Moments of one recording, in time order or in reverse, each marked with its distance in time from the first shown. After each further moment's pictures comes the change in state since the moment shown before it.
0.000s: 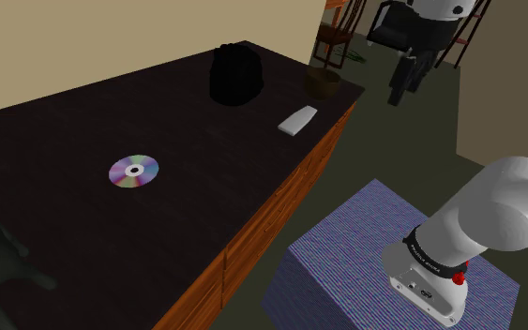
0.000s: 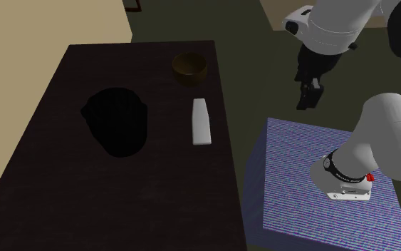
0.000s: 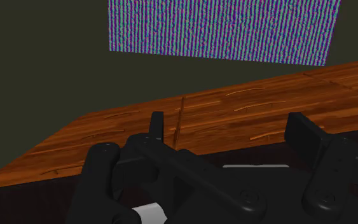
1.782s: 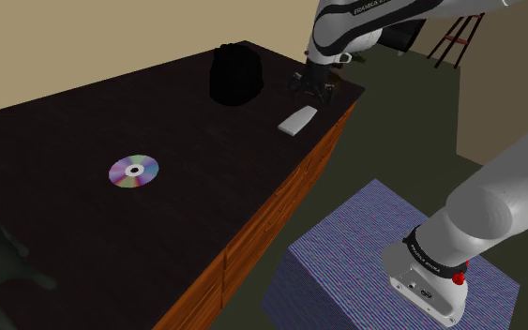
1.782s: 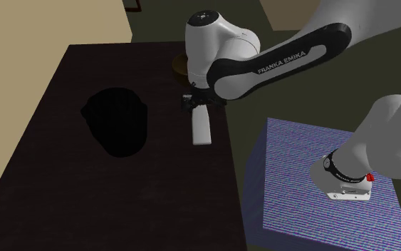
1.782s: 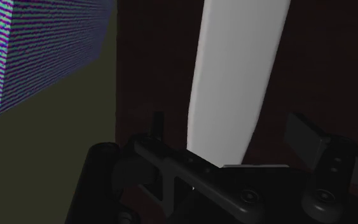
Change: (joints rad) arm -0.261 0.845 0.182 0.266 0.088 0.666 1.173
